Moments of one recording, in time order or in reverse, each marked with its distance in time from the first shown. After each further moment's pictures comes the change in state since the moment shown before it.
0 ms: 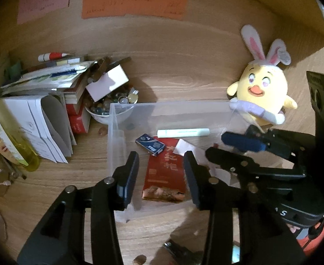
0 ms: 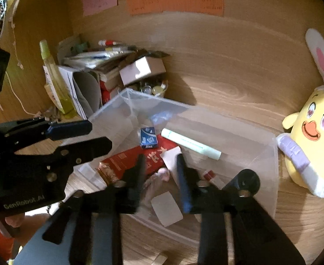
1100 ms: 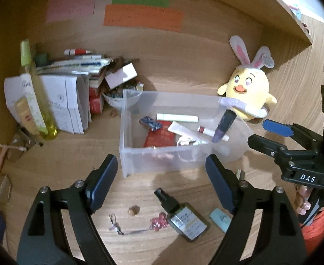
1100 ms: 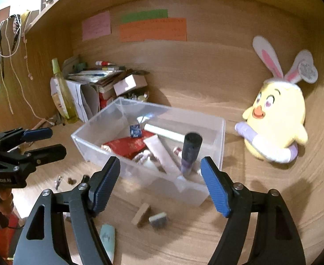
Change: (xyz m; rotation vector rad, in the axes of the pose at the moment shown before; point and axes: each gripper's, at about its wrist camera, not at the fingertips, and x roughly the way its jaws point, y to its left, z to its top) left arm -0.072 -0.008 -0.054 -0.059 -0.042 0.011; right arm -0.088 -0.012 -0.055 0.055 -0.084 -0.068
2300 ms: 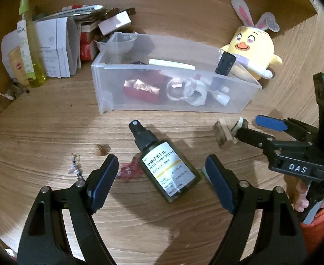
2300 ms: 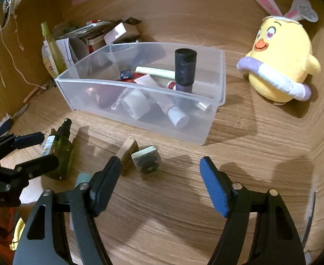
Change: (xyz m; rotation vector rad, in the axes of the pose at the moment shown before) left arm 0.030 -0.032 -0.071 -0.049 0.156 0.031; right arm 0.039 -0.023 -0.067 0.044 0.199 0.040
